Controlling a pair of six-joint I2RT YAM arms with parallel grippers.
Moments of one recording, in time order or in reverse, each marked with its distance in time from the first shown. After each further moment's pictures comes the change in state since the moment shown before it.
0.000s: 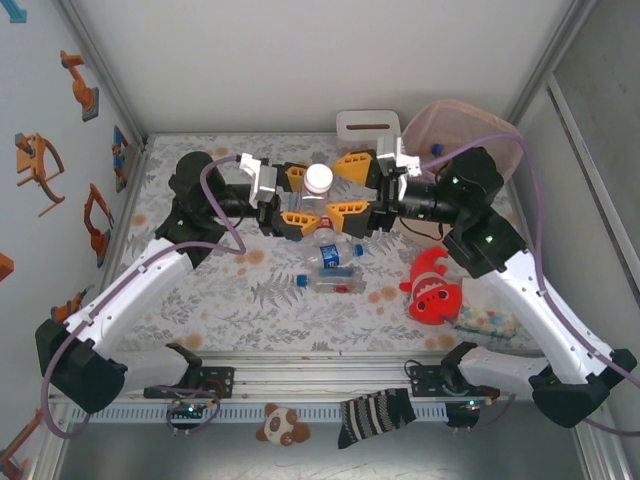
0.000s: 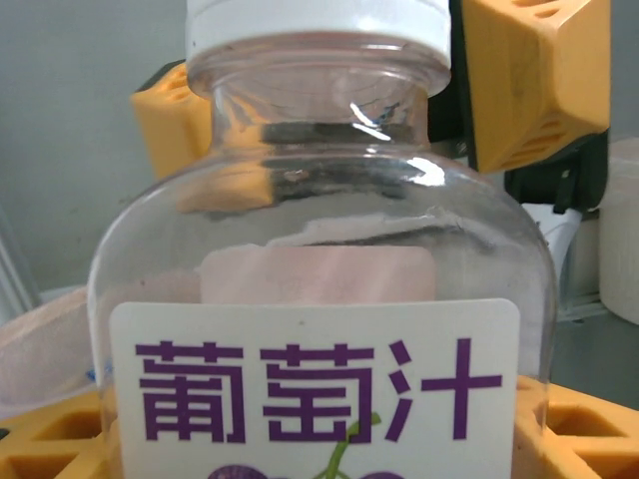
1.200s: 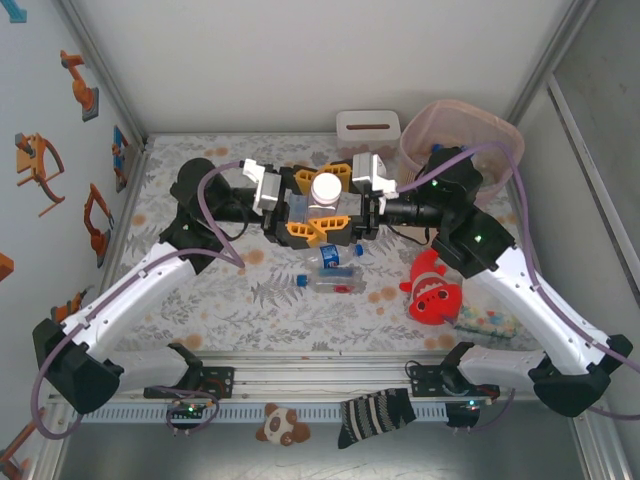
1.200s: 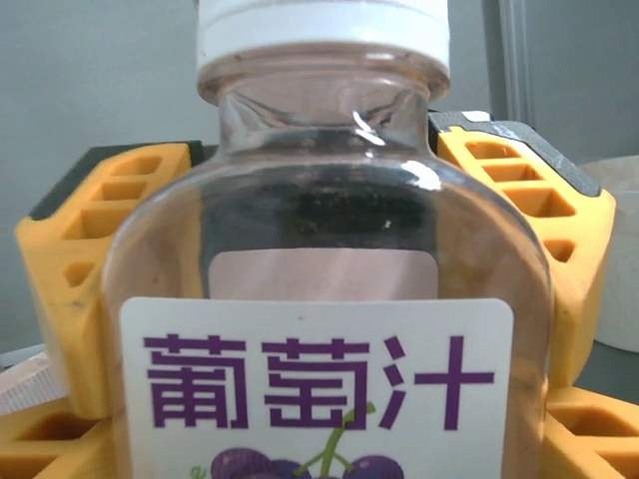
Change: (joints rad) left arm -0.081 -0.019 0.007 0.074 -0.051 -0.040; right arm 0.103 0.034 0.037 -0.084 0.060 -0.262
